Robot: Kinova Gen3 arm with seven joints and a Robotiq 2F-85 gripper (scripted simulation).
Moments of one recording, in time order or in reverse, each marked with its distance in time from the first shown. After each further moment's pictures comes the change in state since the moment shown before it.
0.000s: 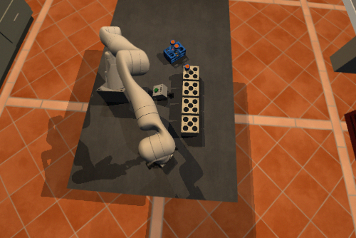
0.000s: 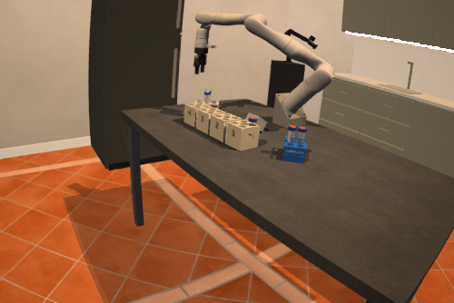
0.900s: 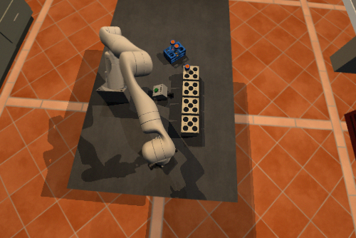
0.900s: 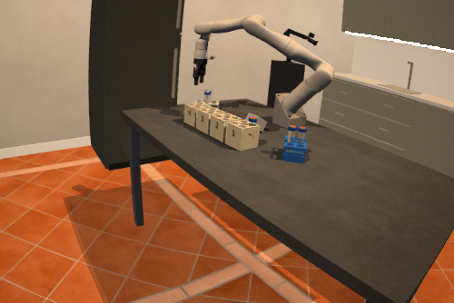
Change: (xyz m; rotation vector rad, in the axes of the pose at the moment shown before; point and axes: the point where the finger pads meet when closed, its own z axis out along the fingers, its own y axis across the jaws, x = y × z) arm 0.000 0.000 0.062 0.000 0.001 0.001
